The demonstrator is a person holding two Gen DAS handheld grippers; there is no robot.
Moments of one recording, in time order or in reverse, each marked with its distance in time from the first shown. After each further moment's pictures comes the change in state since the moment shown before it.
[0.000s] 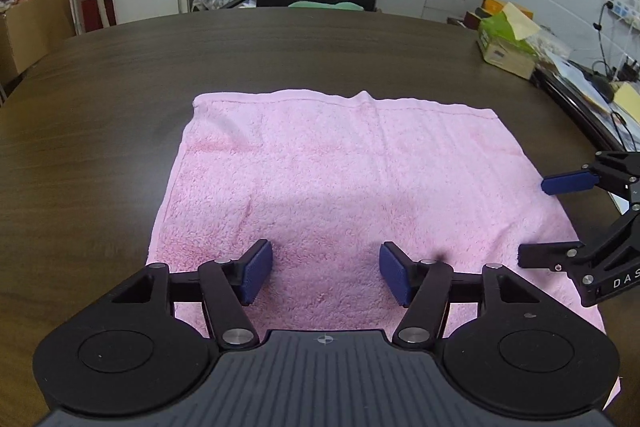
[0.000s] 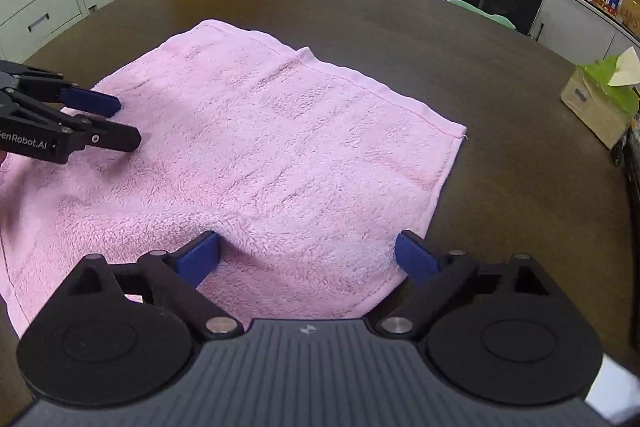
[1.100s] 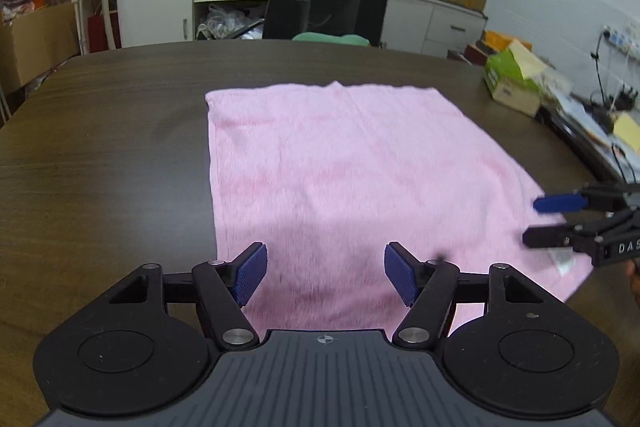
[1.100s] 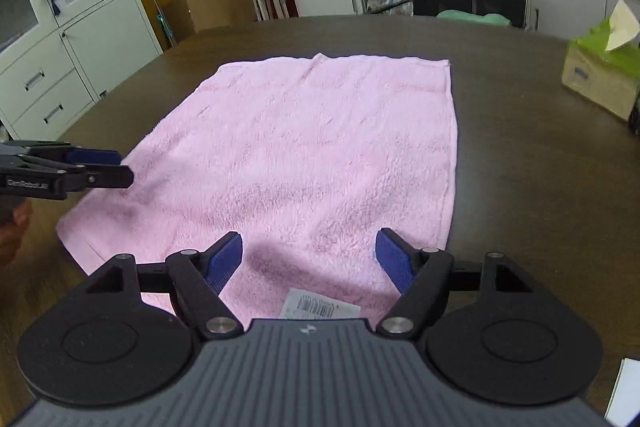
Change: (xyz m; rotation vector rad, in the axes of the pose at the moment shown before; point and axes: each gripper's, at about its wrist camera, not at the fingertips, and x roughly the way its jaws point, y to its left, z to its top) left arm -0.012 0.030 -0.010 0.008 -0.074 -0.023; right arm -0.047 0.005 -0.058 0.152 -0.178 0.122
